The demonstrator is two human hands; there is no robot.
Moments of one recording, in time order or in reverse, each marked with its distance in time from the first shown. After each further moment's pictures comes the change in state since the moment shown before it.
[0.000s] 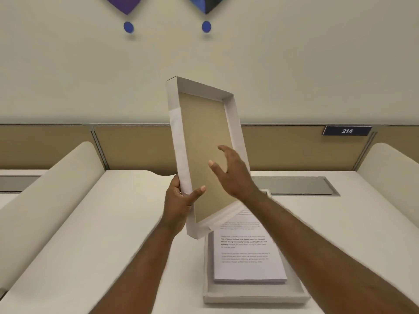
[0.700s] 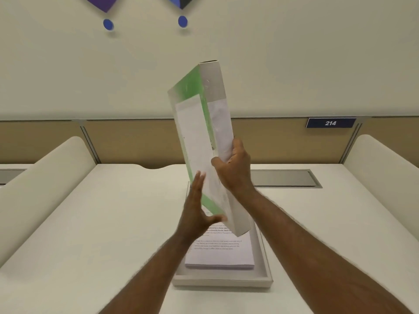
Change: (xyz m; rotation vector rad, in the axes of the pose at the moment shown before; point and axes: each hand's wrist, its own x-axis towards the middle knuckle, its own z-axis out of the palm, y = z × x) left_hand -0.053 -0.066 0.102 0.724 -0.166 0.315; right_hand -0.044 0.027 -0.079 0.248 0.314 0.089
